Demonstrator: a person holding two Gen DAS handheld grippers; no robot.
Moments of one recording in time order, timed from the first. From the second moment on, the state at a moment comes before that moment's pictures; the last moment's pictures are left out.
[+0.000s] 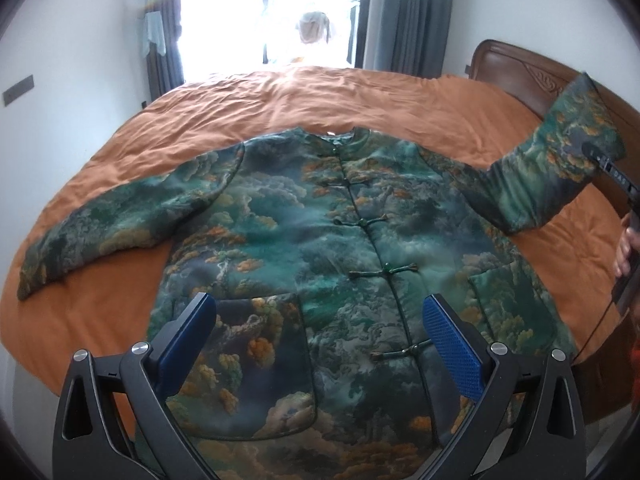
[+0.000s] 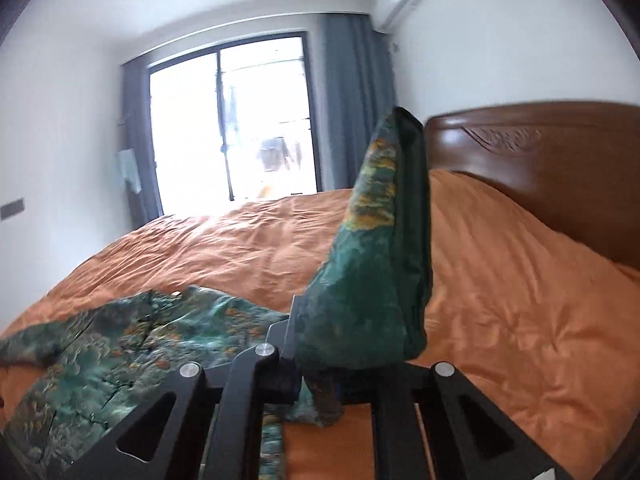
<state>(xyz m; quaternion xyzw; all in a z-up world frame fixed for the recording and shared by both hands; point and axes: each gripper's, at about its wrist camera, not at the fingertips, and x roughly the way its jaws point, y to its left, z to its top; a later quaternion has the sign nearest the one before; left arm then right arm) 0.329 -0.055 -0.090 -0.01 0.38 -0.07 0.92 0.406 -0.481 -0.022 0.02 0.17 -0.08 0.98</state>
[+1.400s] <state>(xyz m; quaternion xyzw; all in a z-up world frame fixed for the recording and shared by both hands) 0.508 -0.175 -0.192 -0.07 0.58 -0.23 0.78 0.314 -0.339 -0.118 0.06 0.35 0.14 0.92</state>
